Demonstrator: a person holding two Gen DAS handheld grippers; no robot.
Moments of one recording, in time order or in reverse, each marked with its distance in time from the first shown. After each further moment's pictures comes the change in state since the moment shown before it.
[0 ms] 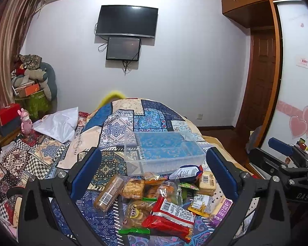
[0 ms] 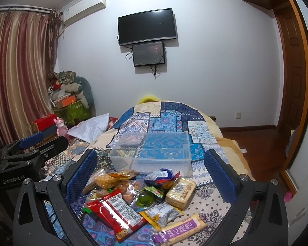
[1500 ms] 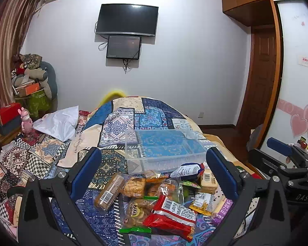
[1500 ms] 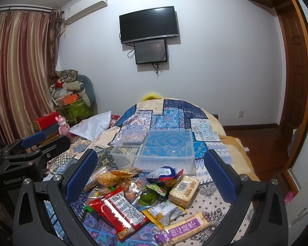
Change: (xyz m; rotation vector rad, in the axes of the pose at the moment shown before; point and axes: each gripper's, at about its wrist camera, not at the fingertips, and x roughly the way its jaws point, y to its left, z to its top) left arm 0.002 0.005 -0.004 0.001 0.008 0.001; right arm 0.003 0.002 -0.001 0.001 0.017 0.014
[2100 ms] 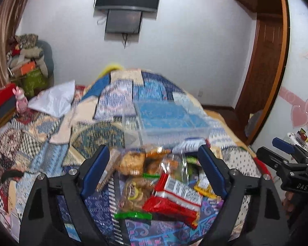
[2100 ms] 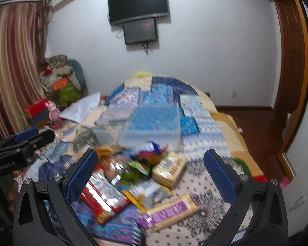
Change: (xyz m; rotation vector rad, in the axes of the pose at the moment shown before) left arm 0.043 0.009 -0.034 -0.036 0.203 -0.019; right arm 0.025 -0.039 -0.035 0.031 0.170 -0.061
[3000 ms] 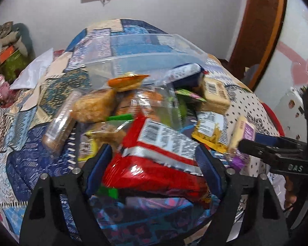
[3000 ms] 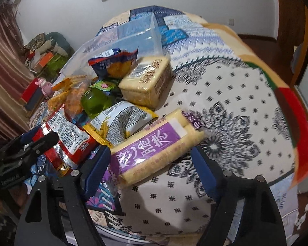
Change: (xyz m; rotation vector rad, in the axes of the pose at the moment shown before) left arm 0.083 -0.040 -0.072 0.118 0.304 -0.051; right arm 0.061 -0.046 -0.082 0.233 0.403 0.090
